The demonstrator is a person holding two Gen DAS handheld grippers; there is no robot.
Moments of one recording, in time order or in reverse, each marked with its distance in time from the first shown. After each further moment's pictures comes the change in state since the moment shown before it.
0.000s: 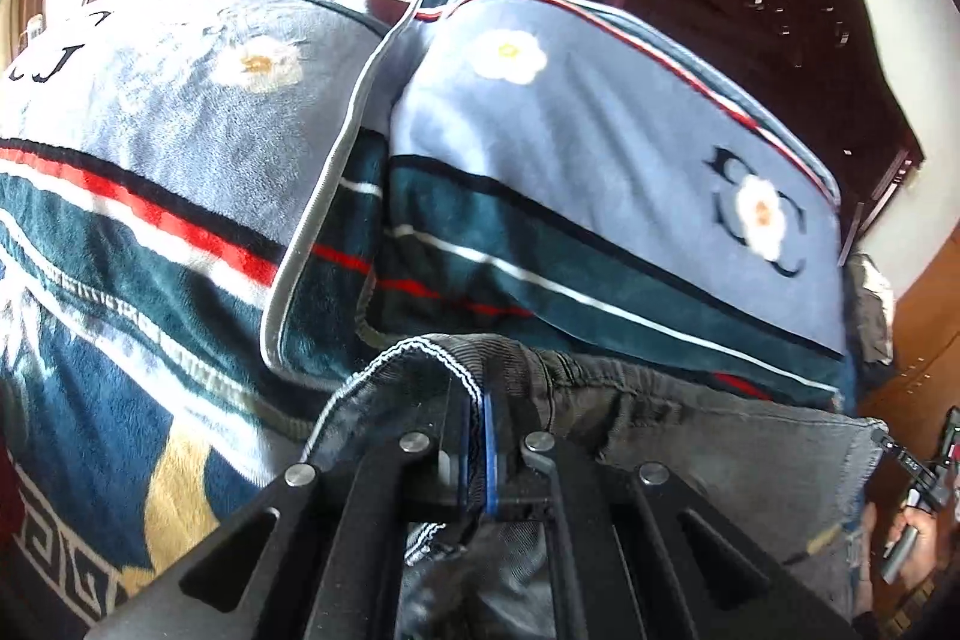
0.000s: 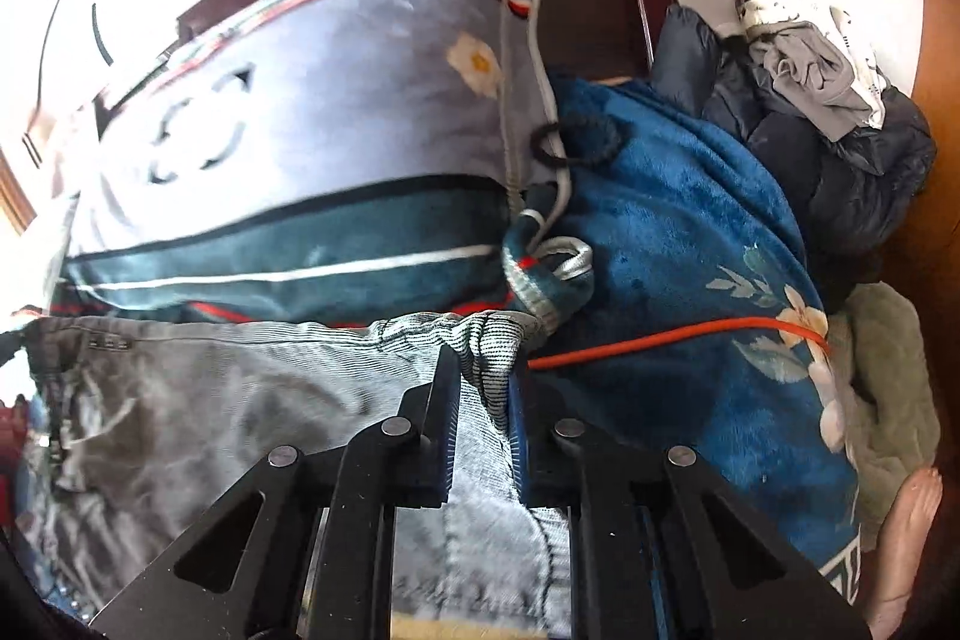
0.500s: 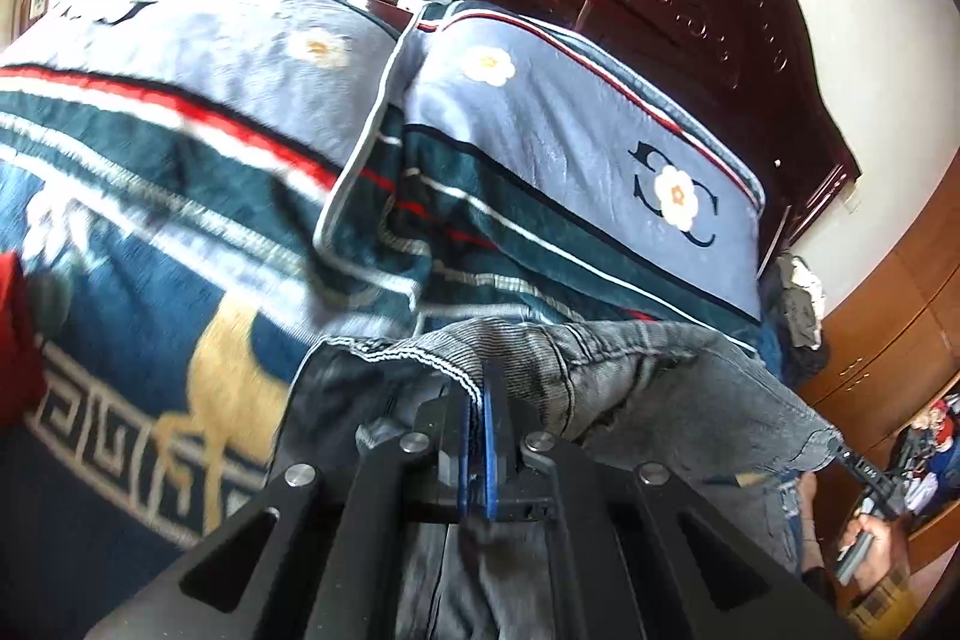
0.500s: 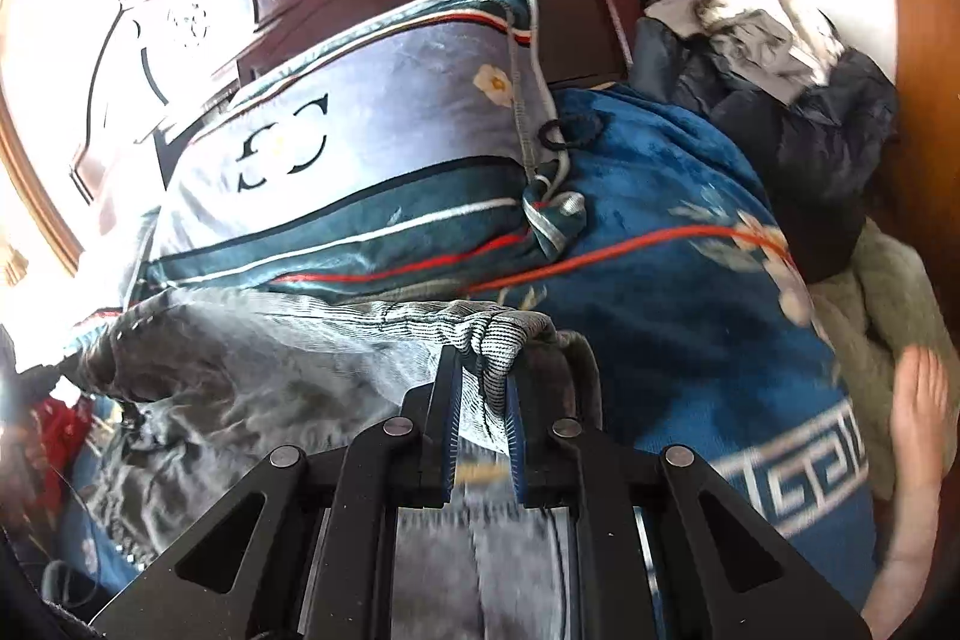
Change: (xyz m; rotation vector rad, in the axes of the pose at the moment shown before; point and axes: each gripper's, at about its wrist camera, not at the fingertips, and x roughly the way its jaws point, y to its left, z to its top) left arm -0.098 0.035 -0.061 -0.064 -0.013 -0.132; right arm -0.093 -0.012 -0.071 0.091 -0.068 0.100
